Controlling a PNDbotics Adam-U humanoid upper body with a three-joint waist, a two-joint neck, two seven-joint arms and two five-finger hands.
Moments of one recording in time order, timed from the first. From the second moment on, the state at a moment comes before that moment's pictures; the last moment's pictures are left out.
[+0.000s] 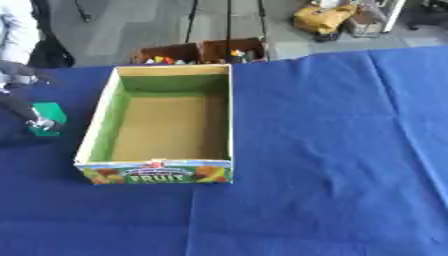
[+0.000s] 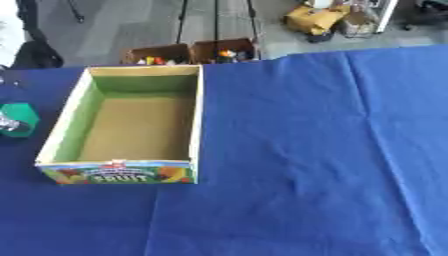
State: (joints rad) left arm -1.10 0.82 -0.04 -0.98 -1.04 -0.19 -0.90; right arm -0.52 -0.42 -0.18 -1.98 0.31 -0.48 -0.37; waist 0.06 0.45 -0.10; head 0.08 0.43
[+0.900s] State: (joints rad) left arm -1.06 0.86 -0.05 -1.02 -1.10 -0.20 -0.89; right arm -0.51 -0.44 -0.18 -1.98 0.31 -0.46 -0.37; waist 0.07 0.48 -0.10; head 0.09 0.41
